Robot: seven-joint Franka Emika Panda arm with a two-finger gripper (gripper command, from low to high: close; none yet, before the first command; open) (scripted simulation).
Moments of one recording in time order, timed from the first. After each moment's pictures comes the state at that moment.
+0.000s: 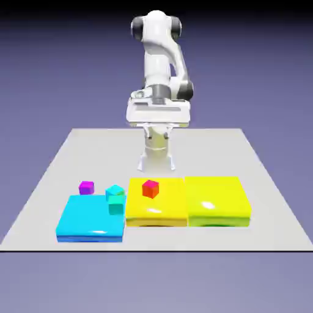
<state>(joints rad) -0.03 -0.53 -0.02 -2.81 0.01 3.02 0.78</state>
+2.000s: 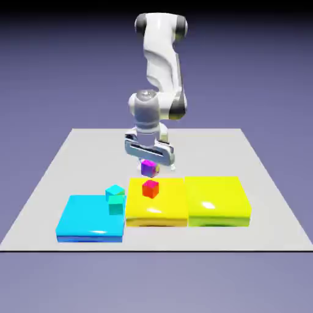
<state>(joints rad) -0.18 -0.33 0.11 -2.89 0.11 2.51 1.20</state>
